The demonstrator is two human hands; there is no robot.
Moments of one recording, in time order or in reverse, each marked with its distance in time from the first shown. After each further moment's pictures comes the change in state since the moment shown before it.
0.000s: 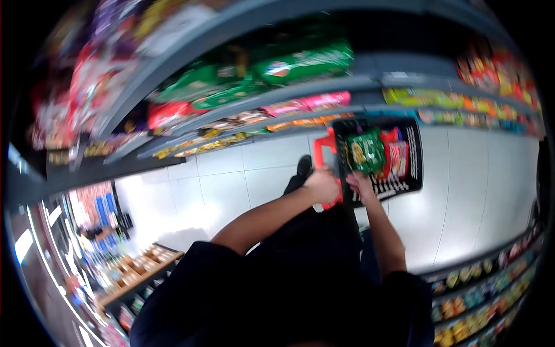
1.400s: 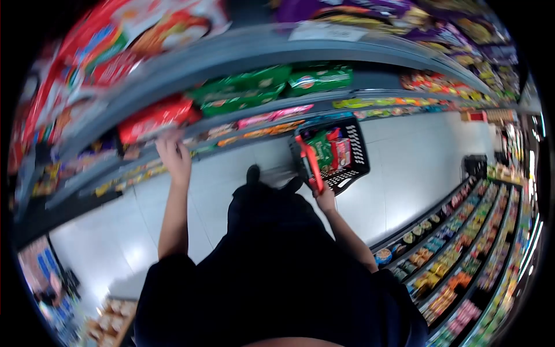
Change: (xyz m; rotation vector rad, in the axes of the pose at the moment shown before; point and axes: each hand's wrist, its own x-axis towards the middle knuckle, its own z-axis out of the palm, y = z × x) left_hand -0.294 -0.292 -0.034 -0.207 1.358 -0.639; right_hand -0.129 0.022 0.153 -0.976 0.581 -0.527
